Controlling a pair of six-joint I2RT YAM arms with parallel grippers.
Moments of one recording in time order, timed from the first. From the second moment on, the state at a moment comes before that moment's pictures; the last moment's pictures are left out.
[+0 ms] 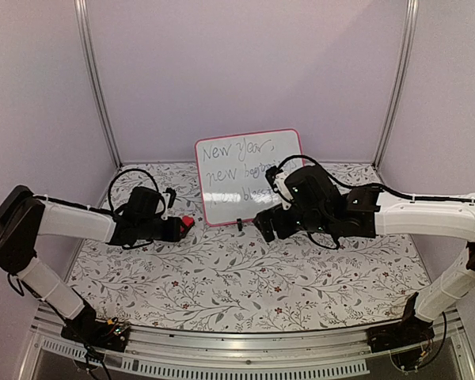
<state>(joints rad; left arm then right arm) -0.51 1.56 0.67 0.13 0.01 -0.35 1.03 1.50 1.12 -0.29 0.32 0.31</state>
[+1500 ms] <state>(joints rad) -0.74 0.91 0.61 -0.24 -0.27 -0.55 1.02 1.88 1.46 -0.37 -0.15 -0.37</state>
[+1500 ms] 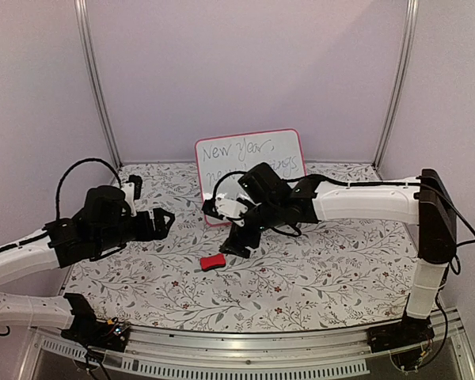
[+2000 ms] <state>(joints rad) -0.73 0.82 0.56 -0.31 -0.24 -0.61 1.03 2.15 1.65 -0.39 -0.27 -0.59</state>
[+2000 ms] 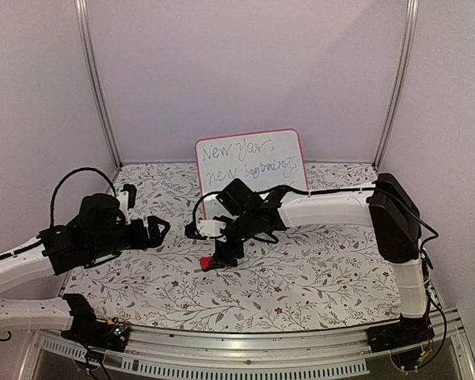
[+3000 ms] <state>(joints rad) -0.73 0.81 0.54 -0.31 -0.21 -0.62 1.05 2.32 1.74 -0.43 -0.26 -0.65</state>
